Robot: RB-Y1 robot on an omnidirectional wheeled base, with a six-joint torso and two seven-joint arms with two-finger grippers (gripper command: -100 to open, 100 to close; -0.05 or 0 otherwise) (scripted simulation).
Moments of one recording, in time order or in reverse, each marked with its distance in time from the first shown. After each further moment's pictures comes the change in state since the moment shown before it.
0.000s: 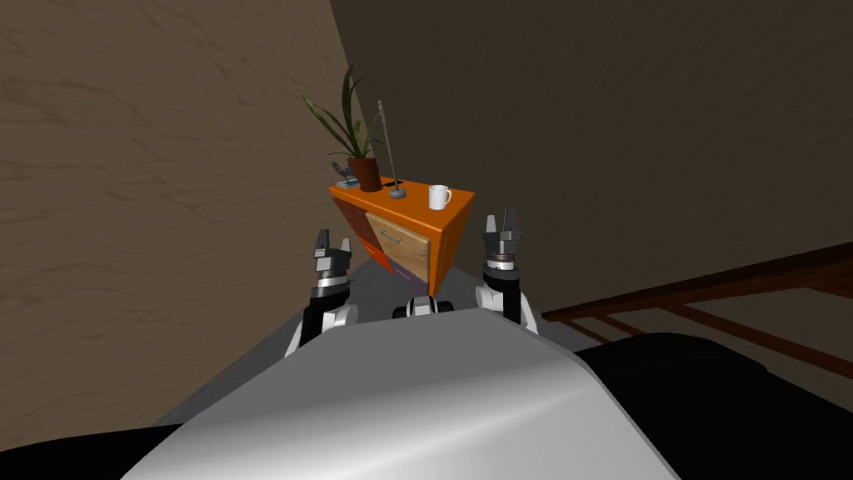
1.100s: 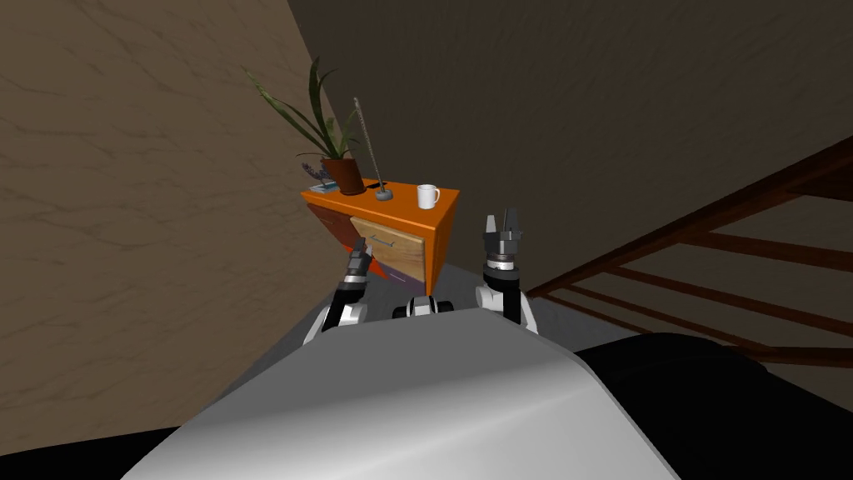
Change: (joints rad) left arm -0.085 0.116 -0.112 0.193 -0.082 0.044 -0.011; right arm 0.000 0.000 0.000 0.000 0.000 0.000 0.000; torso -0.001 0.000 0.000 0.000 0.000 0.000
